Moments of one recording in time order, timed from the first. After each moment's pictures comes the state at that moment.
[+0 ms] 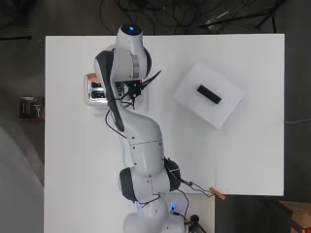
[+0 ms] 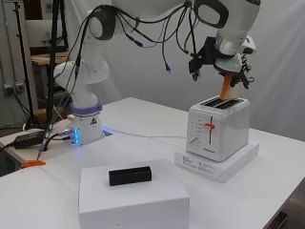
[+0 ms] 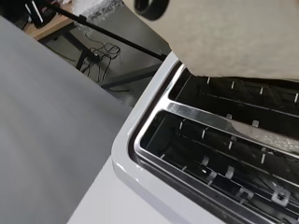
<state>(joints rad) -0.06 0.58 0.27 -1.09 0.22 1.19 -1.39</state>
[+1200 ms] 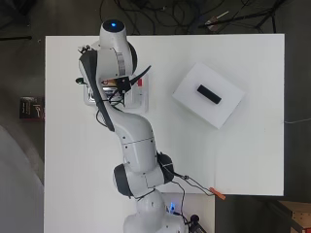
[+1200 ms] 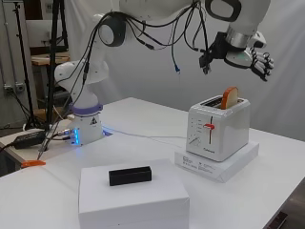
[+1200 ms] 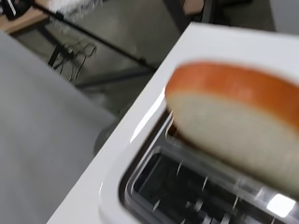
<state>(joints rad) 0.03 0.68 0.28 -0.90 0.16 1.16 -1.26</state>
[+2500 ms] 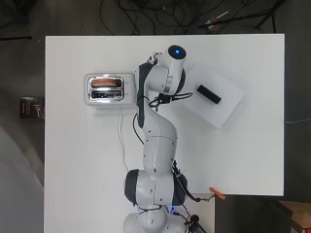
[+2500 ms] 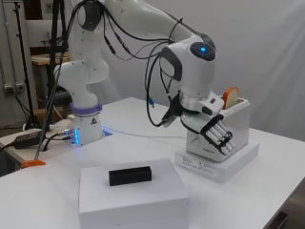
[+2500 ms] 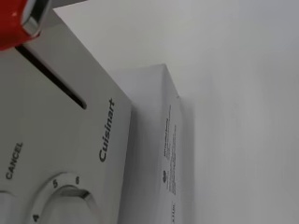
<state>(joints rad) -0.05 0.49 -0.04 -1.59 0.23 1.73 -1.14</state>
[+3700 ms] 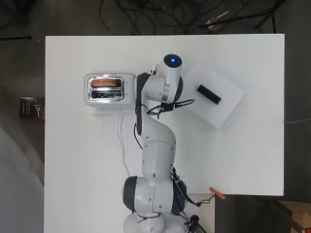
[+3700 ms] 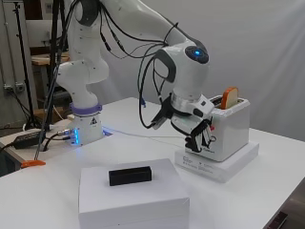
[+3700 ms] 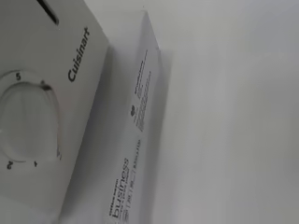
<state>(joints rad) -0.05 0.41 -0.04 -1.74 0.13 1.80 -1.16</state>
